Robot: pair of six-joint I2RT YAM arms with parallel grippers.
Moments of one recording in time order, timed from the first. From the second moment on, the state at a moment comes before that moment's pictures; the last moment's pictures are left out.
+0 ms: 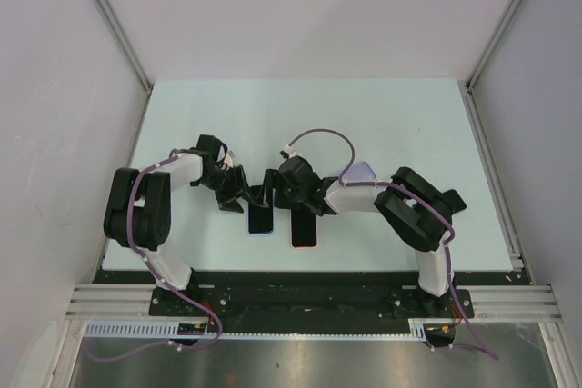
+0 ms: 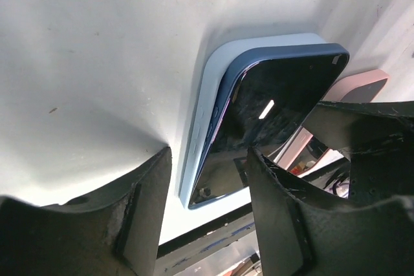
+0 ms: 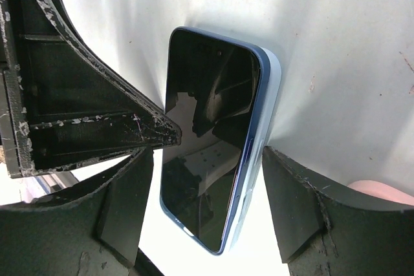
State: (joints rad) left arm -0.15 1.72 0.94 -0.59 0.46 -0.46; right arm 0.92 1.97 1.14 0.16 -0.09 0.88
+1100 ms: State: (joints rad) left arm -0.09 1.76 0.94 -0.62 0.55 -0.42; right arm 0.83 2.07 1.22 0.27 -0.35 0.91
